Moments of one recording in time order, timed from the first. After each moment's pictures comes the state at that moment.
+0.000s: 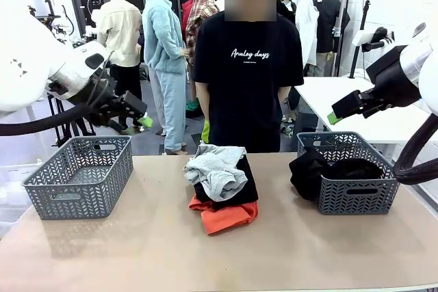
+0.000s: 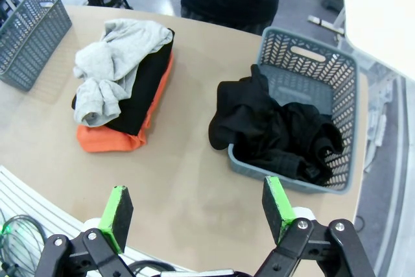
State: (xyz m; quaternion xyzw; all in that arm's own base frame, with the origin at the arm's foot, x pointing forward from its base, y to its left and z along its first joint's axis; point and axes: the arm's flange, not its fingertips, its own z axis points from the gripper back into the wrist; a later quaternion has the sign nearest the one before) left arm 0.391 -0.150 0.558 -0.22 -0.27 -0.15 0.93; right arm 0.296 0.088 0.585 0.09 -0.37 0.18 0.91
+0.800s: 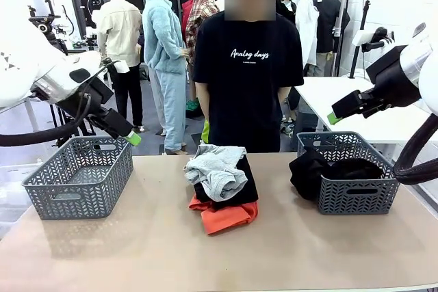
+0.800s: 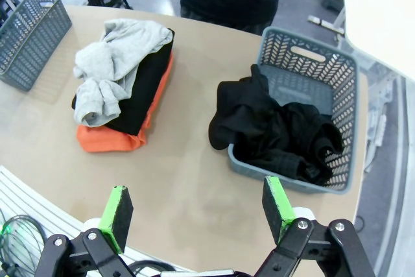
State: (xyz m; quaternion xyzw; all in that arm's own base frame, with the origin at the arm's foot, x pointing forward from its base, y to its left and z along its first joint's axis) left arm 0.378 -0.131 0.550 -0.14 -0.26 -0.36 0.88; right arm 0.296 0.088 0.585 0.09 -0.37 0.18 0.91
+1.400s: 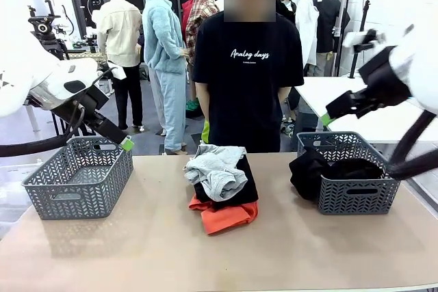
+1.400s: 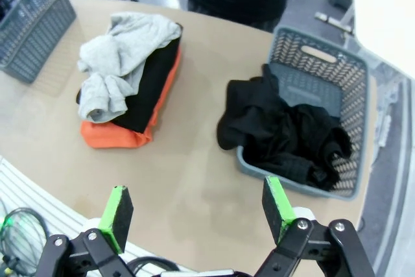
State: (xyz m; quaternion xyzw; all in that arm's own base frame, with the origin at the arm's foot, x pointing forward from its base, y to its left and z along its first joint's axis) left arm 0.369 -0.127 0.542 -0.10 -0.28 -0.37 0.88; right arm 0.318 0.109 0.584 0.09 -0.34 0.20 0.91
